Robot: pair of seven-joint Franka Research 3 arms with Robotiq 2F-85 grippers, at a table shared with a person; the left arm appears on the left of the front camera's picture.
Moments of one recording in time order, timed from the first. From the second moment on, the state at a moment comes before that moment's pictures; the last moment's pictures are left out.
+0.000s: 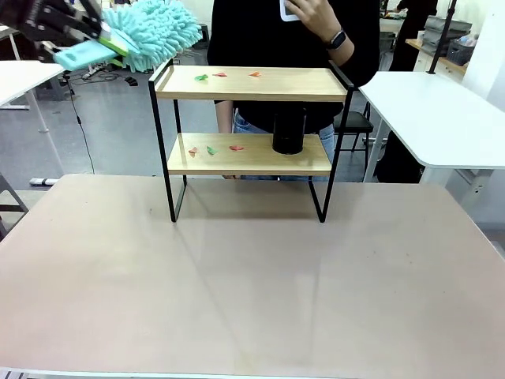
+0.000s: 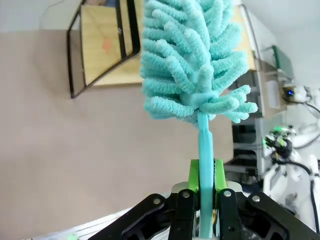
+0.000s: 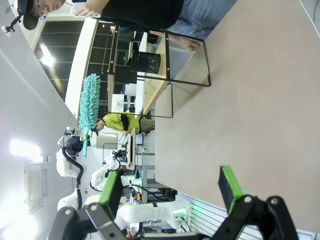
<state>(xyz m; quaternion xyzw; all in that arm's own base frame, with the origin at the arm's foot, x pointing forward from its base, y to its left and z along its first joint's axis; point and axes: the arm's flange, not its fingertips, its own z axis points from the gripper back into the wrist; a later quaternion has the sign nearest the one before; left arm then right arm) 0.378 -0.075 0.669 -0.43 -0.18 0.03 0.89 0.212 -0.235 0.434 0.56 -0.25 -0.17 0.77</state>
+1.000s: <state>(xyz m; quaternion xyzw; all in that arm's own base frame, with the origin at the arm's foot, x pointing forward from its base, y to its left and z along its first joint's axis) 0.432 -0.155 0.635 -0.31 -0.17 0.02 0.94 0.212 -0.235 0.434 0.56 -0.25 -0.17 0.77</state>
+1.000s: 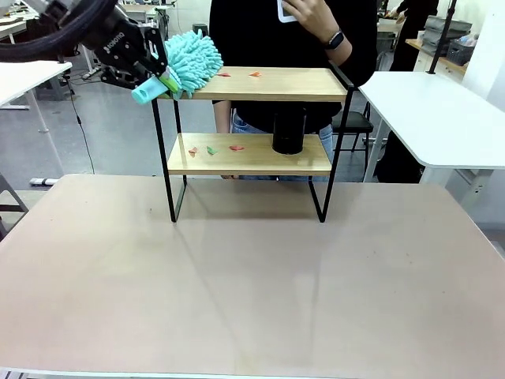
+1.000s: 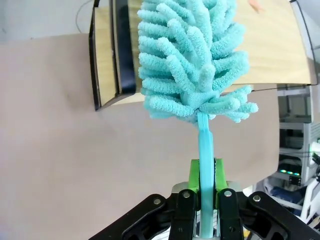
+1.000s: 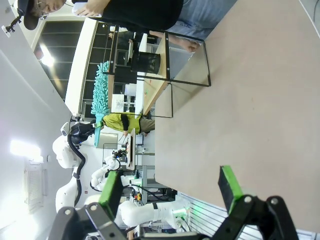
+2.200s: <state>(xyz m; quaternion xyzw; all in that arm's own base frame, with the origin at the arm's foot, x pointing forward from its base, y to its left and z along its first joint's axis) 0.417 -0.205 0.640 -0.33 -0.05 -0.25 0.91 0.212 -0.235 0.433 0.56 -0.25 -0.17 0.77</state>
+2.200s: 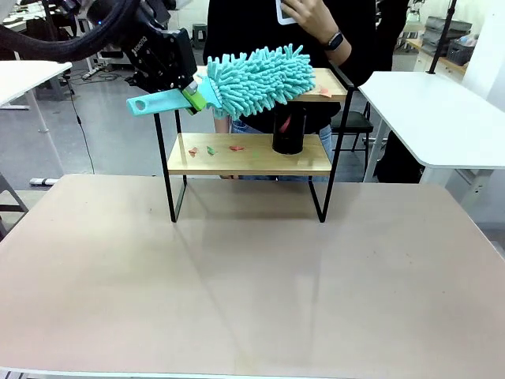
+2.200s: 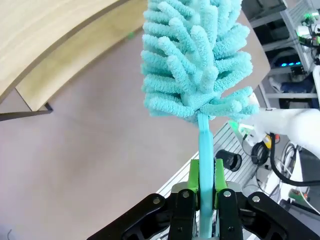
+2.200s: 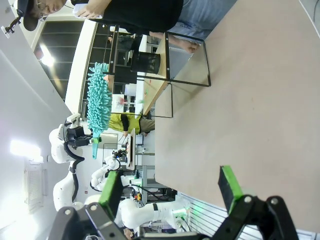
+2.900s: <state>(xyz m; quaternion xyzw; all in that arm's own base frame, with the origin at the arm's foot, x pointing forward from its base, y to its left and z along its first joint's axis) 0.384 -0.182 0.647 -0.38 0.06 -0.46 0.80 0.212 -0.235 0.433 0.56 -0.25 -0.17 0.77</state>
